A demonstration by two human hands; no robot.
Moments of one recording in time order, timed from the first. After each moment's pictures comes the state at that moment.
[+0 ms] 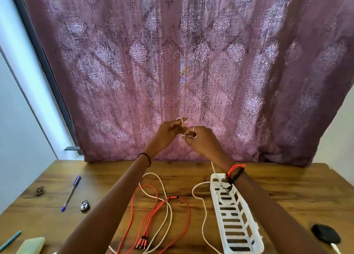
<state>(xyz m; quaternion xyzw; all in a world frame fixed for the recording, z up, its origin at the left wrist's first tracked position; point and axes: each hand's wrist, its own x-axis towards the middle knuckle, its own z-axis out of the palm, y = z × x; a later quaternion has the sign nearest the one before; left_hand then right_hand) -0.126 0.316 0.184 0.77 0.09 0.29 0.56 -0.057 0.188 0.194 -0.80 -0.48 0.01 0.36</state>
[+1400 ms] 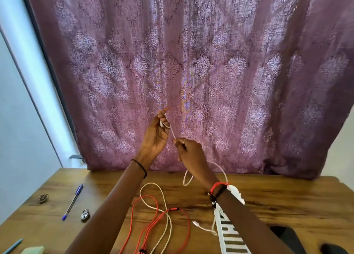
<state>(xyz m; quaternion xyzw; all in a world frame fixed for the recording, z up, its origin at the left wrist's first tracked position) -0.142 0.324 0.217 0.32 -0.04 0.36 0.88 -0.080 0.209 0.178 -0.74 -0.48 0.00 0.48</state>
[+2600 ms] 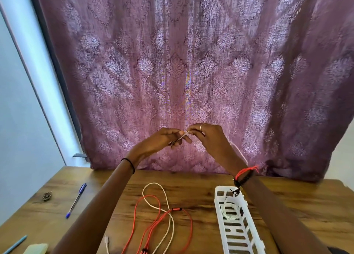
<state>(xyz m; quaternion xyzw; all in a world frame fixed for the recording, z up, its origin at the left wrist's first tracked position) -0.177 0.307 0.236 0.85 0.07 0.15 0.51 -0.043 0.184 0.227 -0.69 -0.59 -0.13 0.39</state>
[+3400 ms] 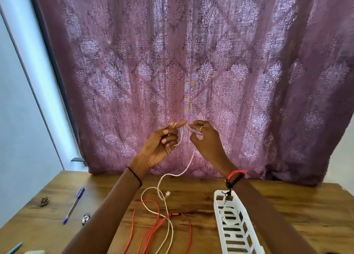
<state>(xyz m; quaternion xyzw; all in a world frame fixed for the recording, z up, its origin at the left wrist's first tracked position) -0.167 0.304 0.227 0.37 0.00 0.16 0.92 -0.040 0.200 0.216 -0.71 -0.51 -0.11 0.48</state>
